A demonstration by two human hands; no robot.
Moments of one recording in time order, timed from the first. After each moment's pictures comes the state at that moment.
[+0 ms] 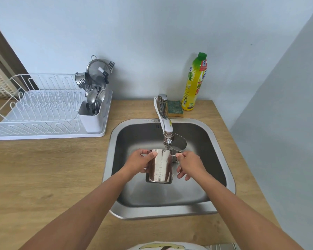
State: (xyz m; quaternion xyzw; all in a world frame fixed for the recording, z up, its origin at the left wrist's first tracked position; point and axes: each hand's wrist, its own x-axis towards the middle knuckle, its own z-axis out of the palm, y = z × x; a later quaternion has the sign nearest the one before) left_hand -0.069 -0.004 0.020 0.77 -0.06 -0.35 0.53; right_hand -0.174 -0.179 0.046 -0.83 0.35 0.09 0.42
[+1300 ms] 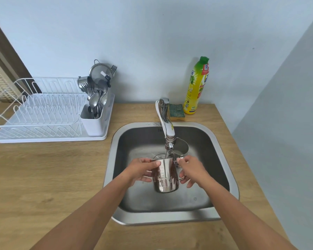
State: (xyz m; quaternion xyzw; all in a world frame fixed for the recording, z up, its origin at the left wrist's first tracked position) left_hand -0.067 0.002 0.012 0.70 -0.01 -0.45 0.56; right_hand -0.178 -0.183 0.051 -0.79 0.36 0.11 0.48
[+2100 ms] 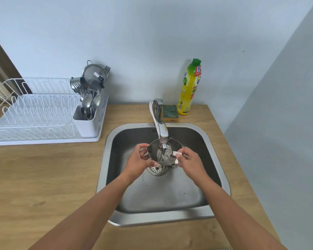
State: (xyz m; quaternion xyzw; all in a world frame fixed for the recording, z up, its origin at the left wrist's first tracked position) left_hand -0.080 -0.017 0.034 0.69 -0.09 -0.31 0.65; right_hand -0.182 -0.193 0.050 -0.79 0.30 -0.08 0.53
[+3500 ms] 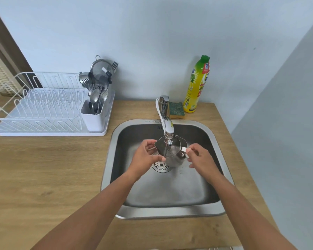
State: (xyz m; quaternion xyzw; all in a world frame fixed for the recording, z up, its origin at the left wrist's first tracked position) left_hand -0.087 -0.019 0.037 0.73 -0.10 -0.26 0.62; right_hand -0.197 -0.204 0.070 -0.83 0.26 -0.06 0.49
